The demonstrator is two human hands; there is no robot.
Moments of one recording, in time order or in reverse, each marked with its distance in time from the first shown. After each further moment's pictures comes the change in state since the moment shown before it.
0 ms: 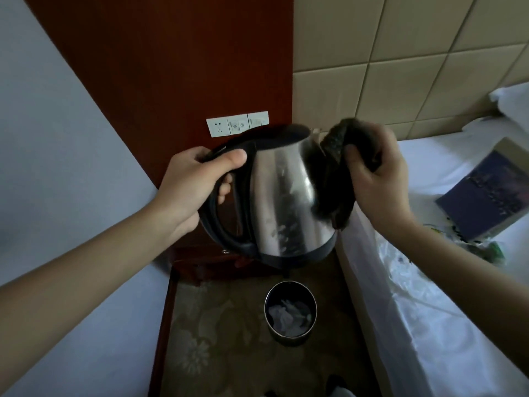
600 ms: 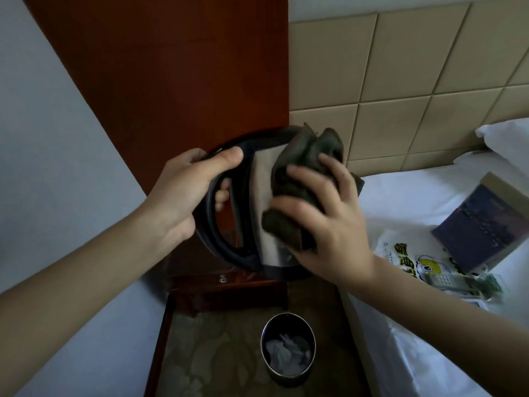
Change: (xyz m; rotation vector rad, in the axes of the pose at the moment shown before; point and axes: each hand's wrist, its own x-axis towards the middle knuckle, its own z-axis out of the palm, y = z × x) left_hand -0.014 0.051 0.013 -0.057 -0.013 0.053; right_hand -0.014 -0.027 0.002 -0.397 -0.087 -0.771
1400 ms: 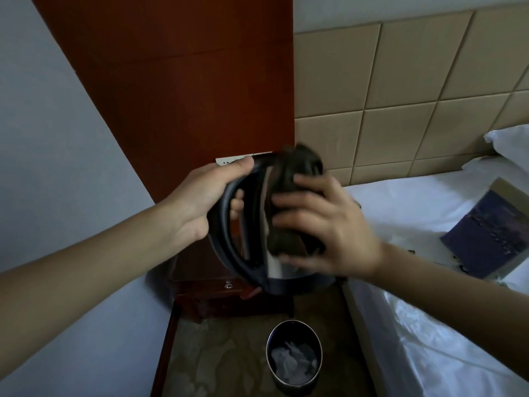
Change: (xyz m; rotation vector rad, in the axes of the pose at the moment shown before) left_hand 0.010 0.002 0.007 0.018 -0.117 -0.210; right_hand 0.005 0.019 0.001 0.110 -0.177 -0.215
